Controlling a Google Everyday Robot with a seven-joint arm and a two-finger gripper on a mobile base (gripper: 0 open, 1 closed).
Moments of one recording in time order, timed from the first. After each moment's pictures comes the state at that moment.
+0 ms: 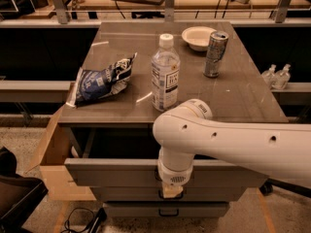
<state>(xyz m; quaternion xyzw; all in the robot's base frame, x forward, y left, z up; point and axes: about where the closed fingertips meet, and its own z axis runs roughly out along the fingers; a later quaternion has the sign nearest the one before) 0.400 -0.042 0.639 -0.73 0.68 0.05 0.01</state>
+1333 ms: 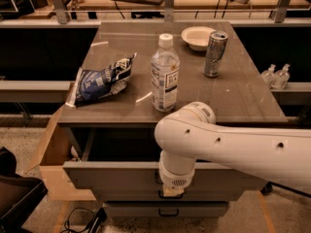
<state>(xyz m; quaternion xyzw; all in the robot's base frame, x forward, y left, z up) 0.394 -0.046 0.642 -0.73 0.68 0.05 0.02</state>
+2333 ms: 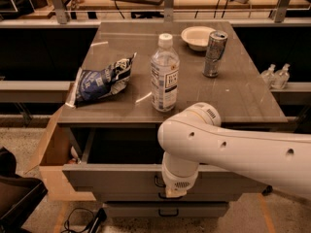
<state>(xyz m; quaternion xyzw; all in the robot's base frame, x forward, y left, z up) 0.389 -0.048 0.648 -0.73 0.68 0.04 0.02</state>
